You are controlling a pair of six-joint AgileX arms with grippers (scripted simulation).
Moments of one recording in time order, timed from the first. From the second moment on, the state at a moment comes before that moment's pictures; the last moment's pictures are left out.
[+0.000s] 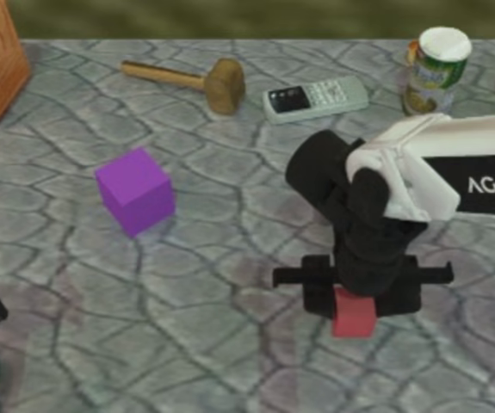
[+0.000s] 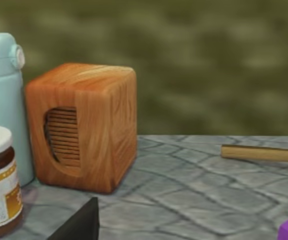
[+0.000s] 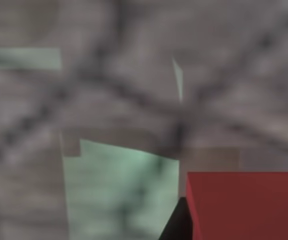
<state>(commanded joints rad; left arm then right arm) 0.00 0.00 0.00 0.00 0.00 0.00 0.69 1.97 1.23 -0.80 0.02 0.70</state>
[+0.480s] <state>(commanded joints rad) 0.00 0.00 0.00 0.00 0.00 0.00 0.69 1.97 1.23 -0.80 0.02 0.70</state>
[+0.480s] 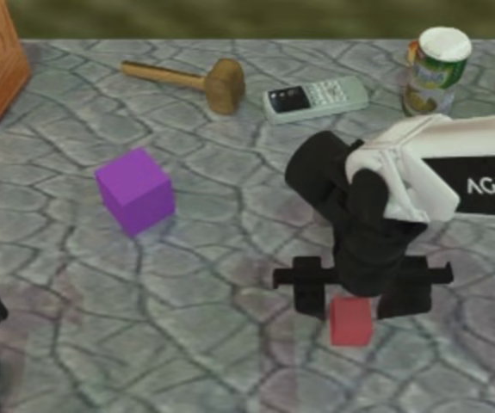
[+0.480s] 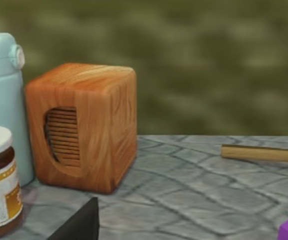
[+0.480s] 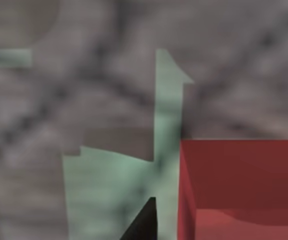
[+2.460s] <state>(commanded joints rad) 0.00 0.00 0.00 0.00 0.00 0.00 0.55 2.10 1.69 -1.16 0.01 0.32</state>
